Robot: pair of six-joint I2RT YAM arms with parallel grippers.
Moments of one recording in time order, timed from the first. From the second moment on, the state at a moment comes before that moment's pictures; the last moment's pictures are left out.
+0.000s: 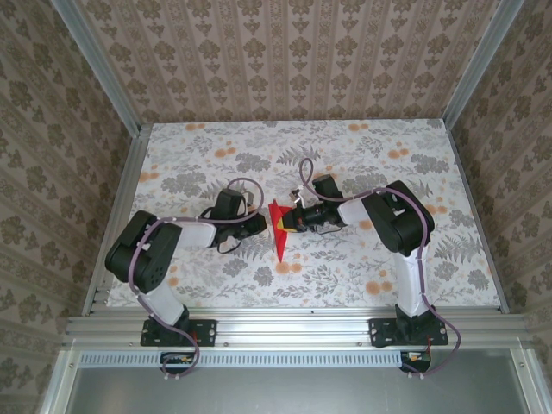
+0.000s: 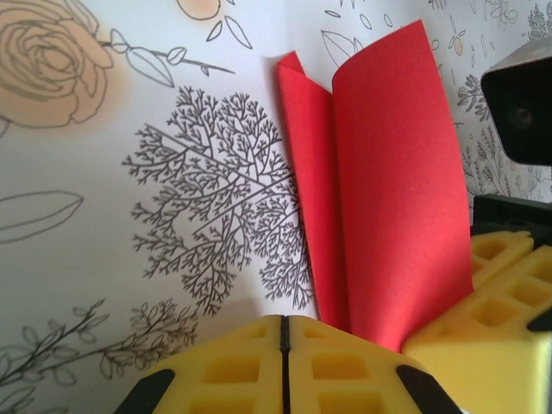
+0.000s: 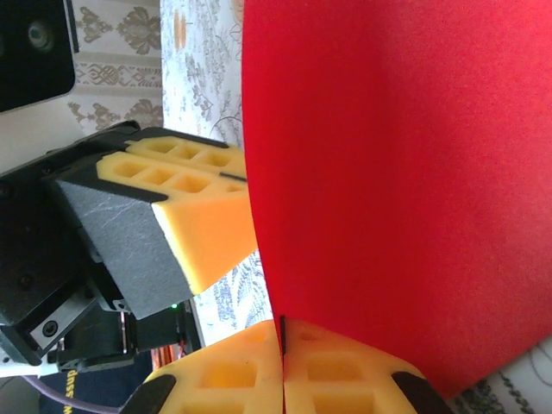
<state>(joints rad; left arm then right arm) -0.52 1.70 0.68 0.21 0.39 -0.70 0.44 2.10 1.03 0.27 -1.00 0.69</state>
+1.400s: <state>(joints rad) -0.57 1.39 0.55 0.05 0.35 -0.58 0.45 2.09 0.96 0.57 -0.80 1.05</state>
